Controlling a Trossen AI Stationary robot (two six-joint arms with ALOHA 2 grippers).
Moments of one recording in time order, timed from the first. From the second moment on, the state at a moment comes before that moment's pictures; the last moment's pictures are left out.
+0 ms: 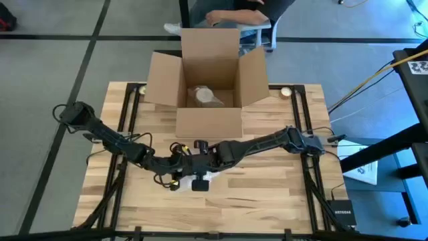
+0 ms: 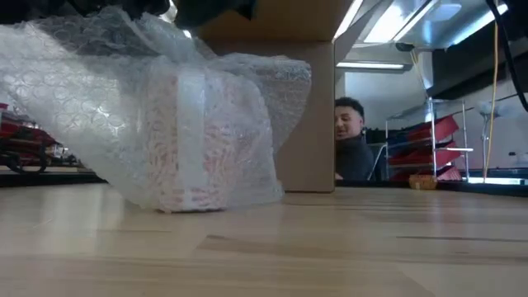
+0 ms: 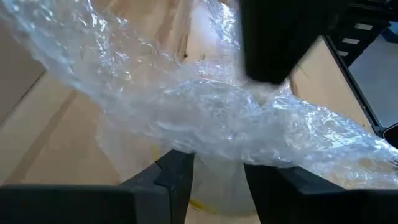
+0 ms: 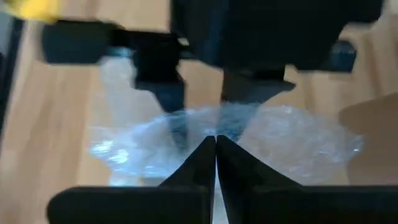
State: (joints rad) left arm -0.46 1.38 0.58 0.24 -0.41 -0.39; right arm 0.27 2.28 2.24 -0.98 0.17 0.21
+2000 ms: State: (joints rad) left arm -0.49 1.38 0.58 0.24 -0.40 -0.40; right arm 0.37 2.09 1.84 -0.97 0.20 0.37
